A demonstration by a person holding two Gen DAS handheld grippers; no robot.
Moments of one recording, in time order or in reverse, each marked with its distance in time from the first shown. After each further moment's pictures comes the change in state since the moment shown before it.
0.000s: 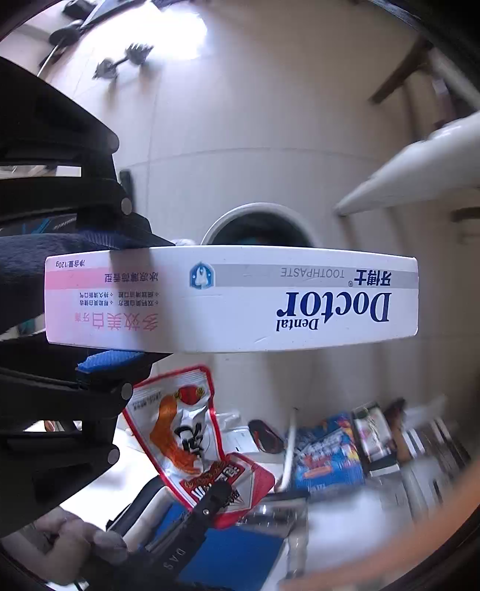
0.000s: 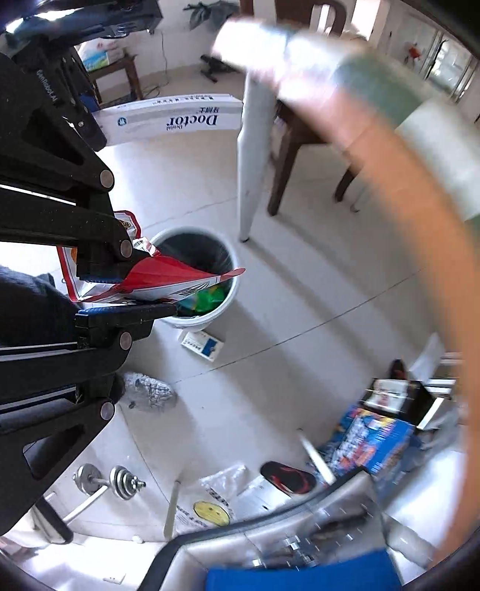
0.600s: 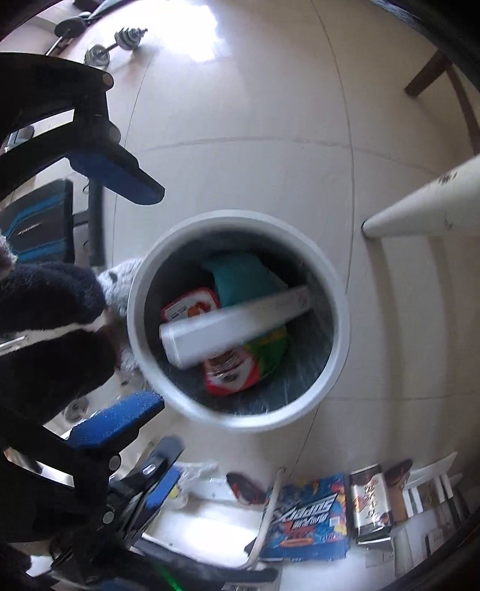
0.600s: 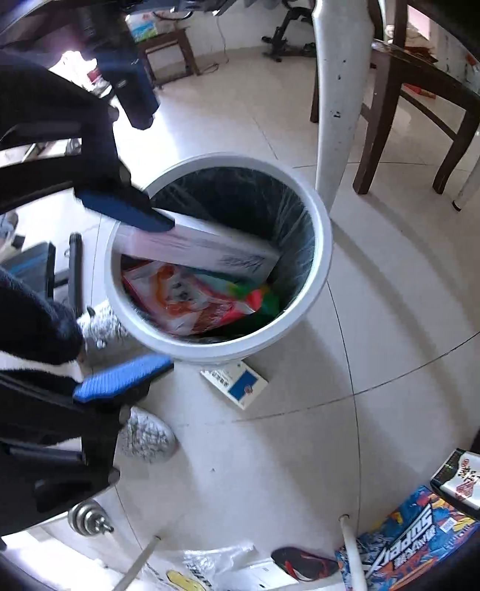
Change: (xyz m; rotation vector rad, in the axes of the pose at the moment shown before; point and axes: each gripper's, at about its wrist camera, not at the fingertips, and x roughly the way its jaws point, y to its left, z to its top) left arm 0.146 0.040 0.056 -0.054 -0.041 0.078; right arm 0.300 -0.015 -0.011 -0.152 0.225 0.012
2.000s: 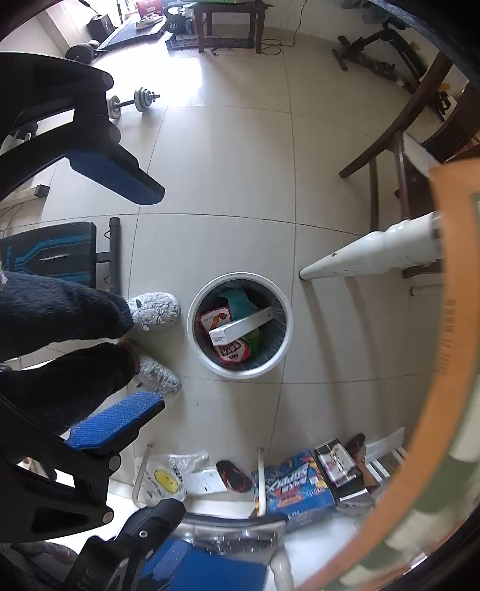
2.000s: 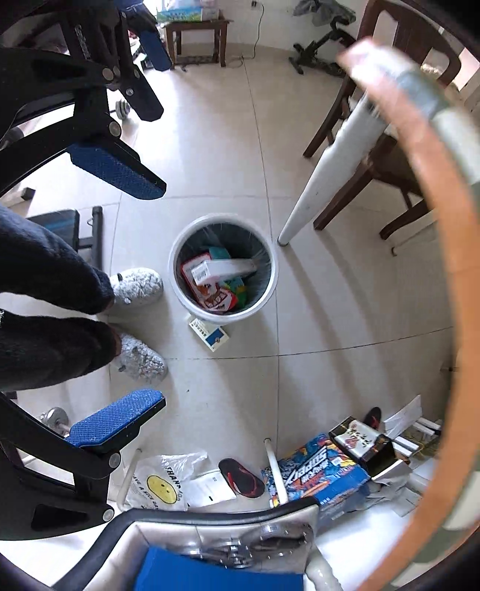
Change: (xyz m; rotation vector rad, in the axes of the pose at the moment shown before) left arm -0.251 -0.029 -0.148 0.014 -0.240 0.126; right arm -0.301 0.089 -0.107 -0.171 -0.203 -0.155
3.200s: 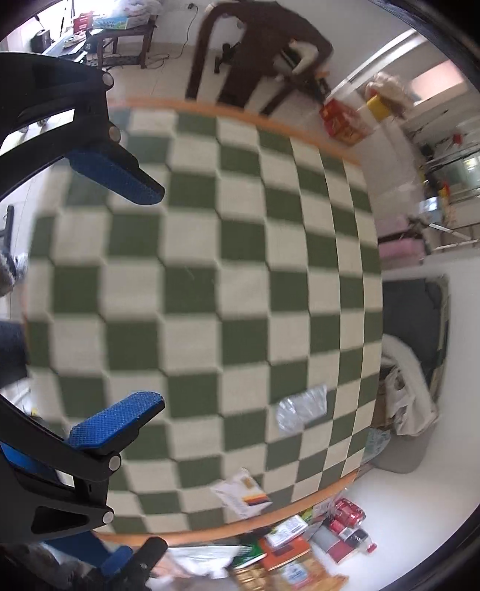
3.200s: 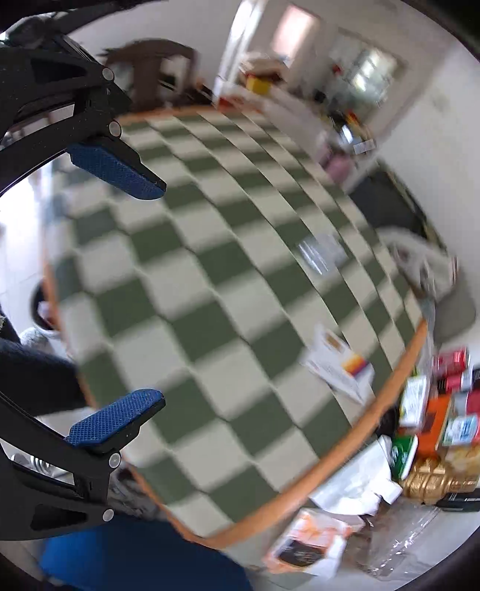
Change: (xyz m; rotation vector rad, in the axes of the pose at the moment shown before) left arm -0.192 -0.292 0.425 0.067 -0.308 0.040; right arm -0.278 -0.266 0.359 0.478 -0.305 0.133
